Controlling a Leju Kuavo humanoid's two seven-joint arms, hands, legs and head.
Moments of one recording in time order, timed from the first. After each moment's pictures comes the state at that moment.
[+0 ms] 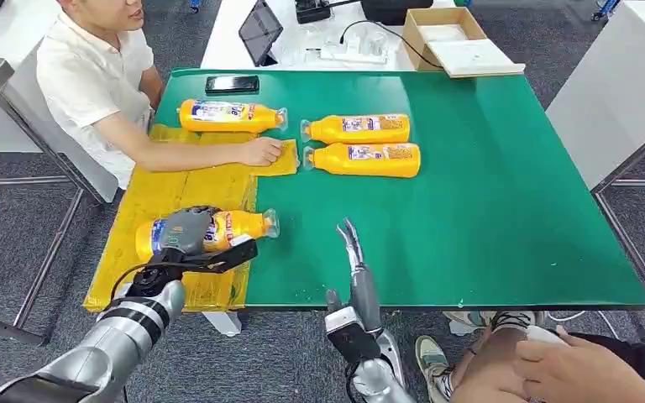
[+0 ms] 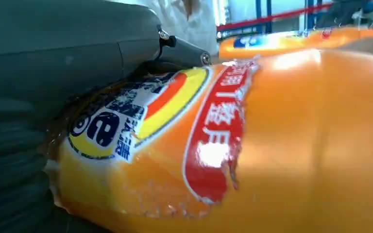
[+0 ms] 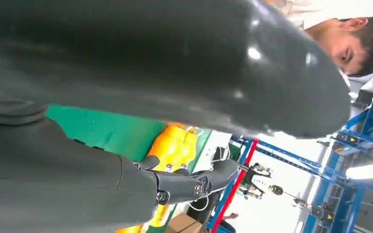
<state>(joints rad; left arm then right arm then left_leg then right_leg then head) -0.64 -0.06 -0.22 -0.51 -1.26 0.41 0.05 -0.11 0.22 0.34 -1.09 0.25 -0.36 -0.67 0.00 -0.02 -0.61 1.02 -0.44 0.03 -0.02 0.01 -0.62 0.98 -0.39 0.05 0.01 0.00</state>
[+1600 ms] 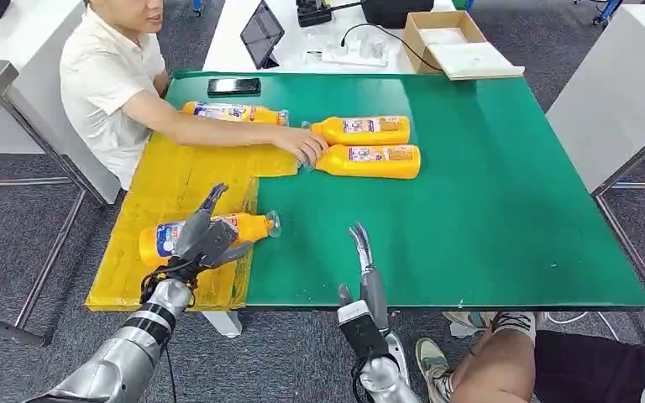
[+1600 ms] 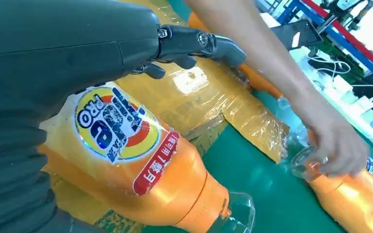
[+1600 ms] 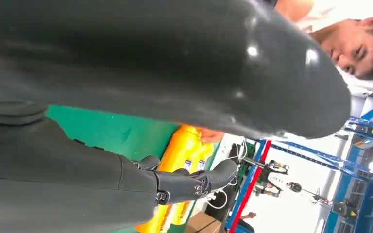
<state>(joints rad) -0.55 -0.14 -0.03 -0.61 -0.66 0.29 -0.44 -0.12 0.20 0.33 -1.04 0.17 -0.37 -0.67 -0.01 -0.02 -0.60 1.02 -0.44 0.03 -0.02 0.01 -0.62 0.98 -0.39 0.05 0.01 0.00</state>
